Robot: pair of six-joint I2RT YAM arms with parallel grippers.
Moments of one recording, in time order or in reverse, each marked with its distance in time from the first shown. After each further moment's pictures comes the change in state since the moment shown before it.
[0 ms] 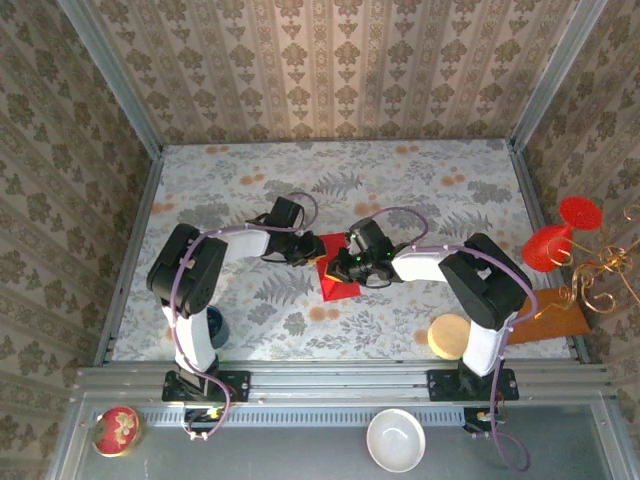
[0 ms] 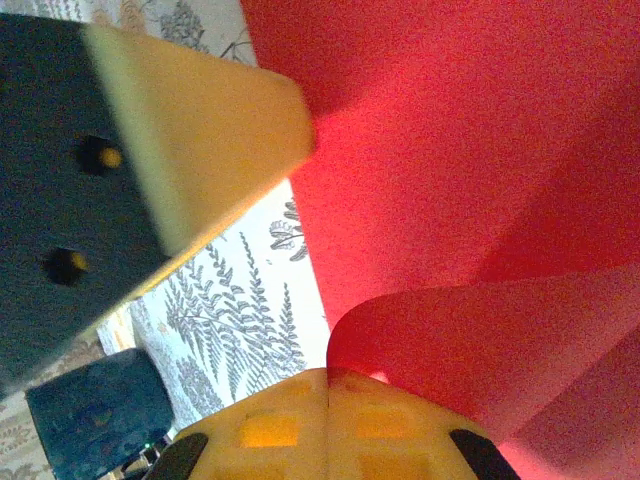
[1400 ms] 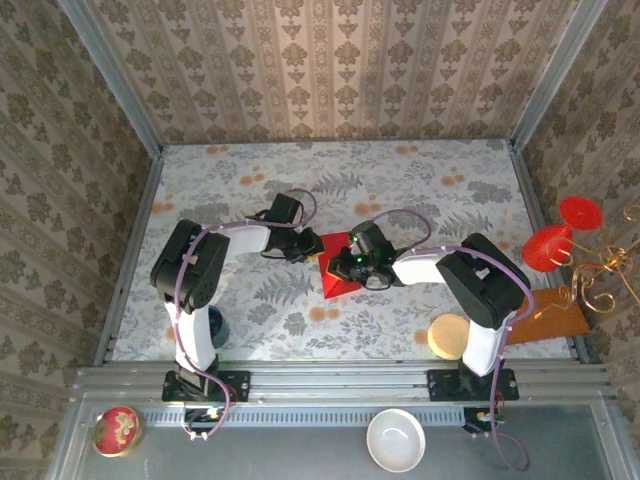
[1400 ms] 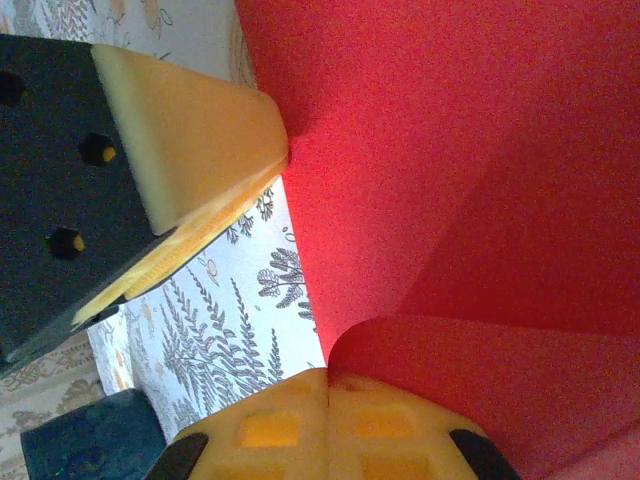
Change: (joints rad) left arm 0.009 0.044 0.042 -0.016 -0.002 0.008; right arm 0.000 0.008 -0.044 0.111 0.068 0.035
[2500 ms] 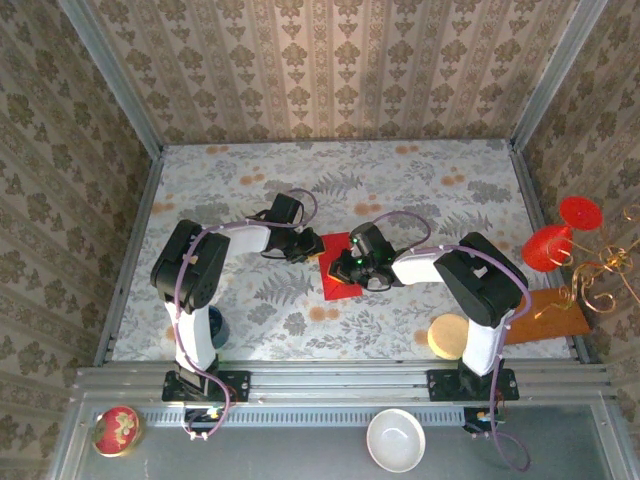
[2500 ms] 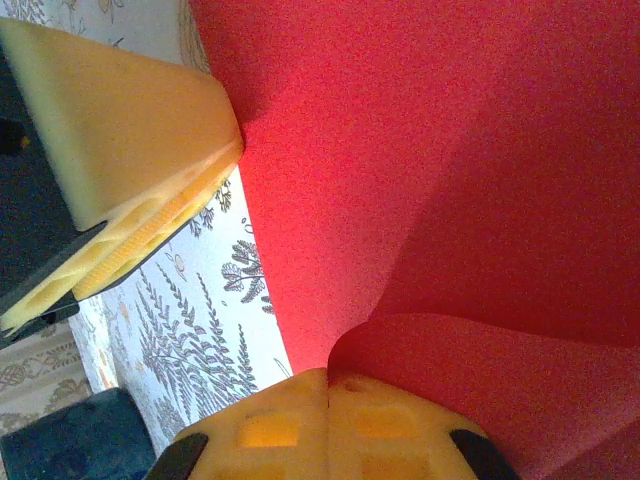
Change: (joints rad) left arm -0.001 0.001 0.000 0.001 0.000 0.000; right arm 0.000 0.015 0.000 -0.021 -0.007 0.000
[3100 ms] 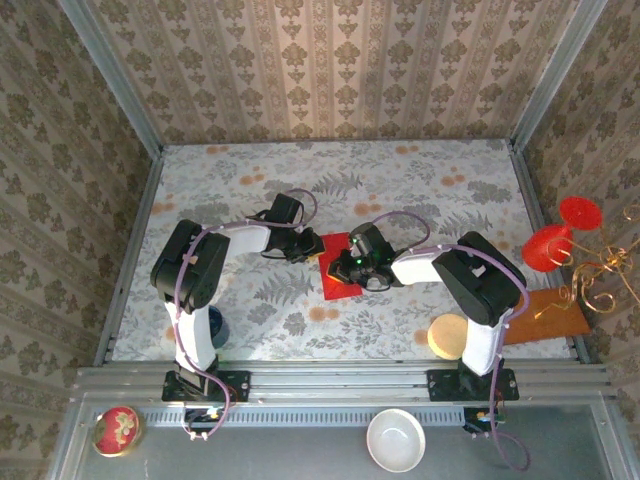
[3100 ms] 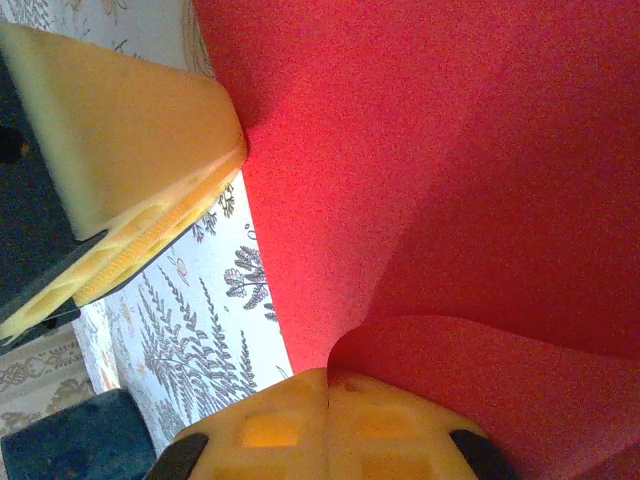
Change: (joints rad) left arm 0.000 0.000 0.000 0.000 0.000 0.000; right arm 0.000 0.011 0.000 0.019 -0.003 0.000
